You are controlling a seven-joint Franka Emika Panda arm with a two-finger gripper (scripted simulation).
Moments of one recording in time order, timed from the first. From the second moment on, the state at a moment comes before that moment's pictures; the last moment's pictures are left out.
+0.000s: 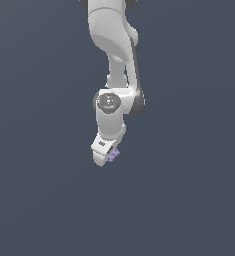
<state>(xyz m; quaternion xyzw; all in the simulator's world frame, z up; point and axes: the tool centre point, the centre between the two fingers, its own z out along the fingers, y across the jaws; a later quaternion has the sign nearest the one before) 0.016 -0.023 0.078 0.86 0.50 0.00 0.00</state>
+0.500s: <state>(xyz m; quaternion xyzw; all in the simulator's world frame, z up) 0.072 -0.016 0.112 0.87 0.50 0.00 0.00</state>
